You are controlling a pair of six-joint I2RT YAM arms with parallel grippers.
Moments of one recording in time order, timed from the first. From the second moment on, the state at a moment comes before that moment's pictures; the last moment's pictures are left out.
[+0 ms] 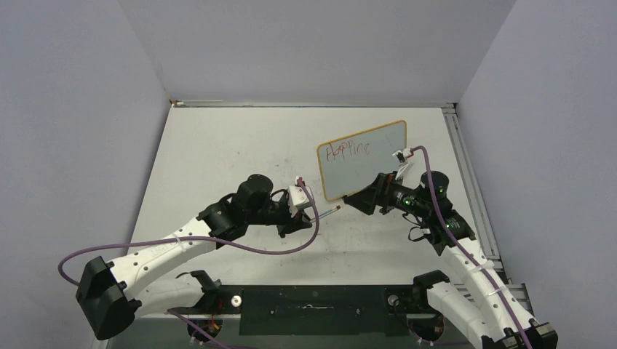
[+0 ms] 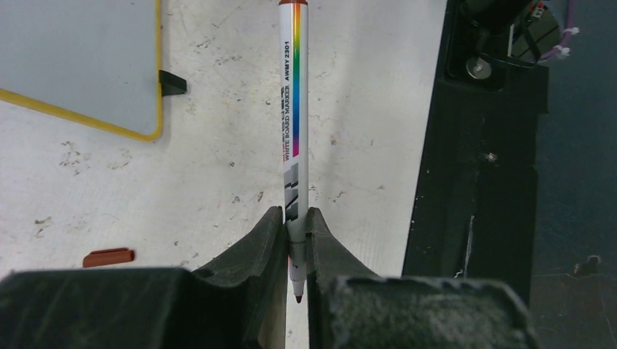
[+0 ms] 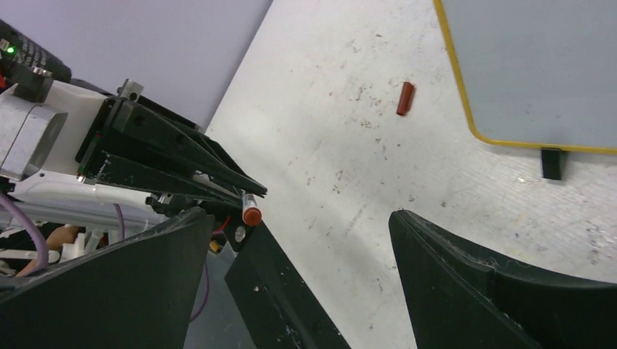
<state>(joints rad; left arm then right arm) -0.86 1.06 0.78 -0.22 0.43 0.14 0.28 0.78 0.64 -0.17 -0.72 0.59</state>
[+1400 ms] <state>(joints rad) -0.84 1.13 0.82 -0.26 0.61 0.14 0.64 1.02 0.66 -0.05 -0.74 0.57</state>
